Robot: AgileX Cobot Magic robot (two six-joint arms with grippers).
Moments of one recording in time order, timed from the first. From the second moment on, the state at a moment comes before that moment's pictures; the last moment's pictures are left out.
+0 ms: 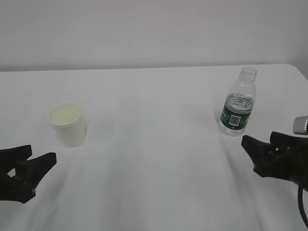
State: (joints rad) left arm -0.22 1.62 -0.08 0.24 -1.14 -0.20; right arm 0.14 1.73 -0.19 -0.17 -1.13 0.16
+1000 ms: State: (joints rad) left arm -0.22 1.62 -0.08 0.12 -1.14 -0.20; right arm 0.14 2.02 -0.48 -0.09 -1.14 0.06
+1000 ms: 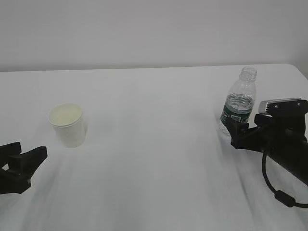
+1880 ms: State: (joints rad) left arm -0.22 1.62 -0.08 0.12 -1.14 -0.20; right arm 0.14 2.11 -0.65 -0.08 -1.14 0.06
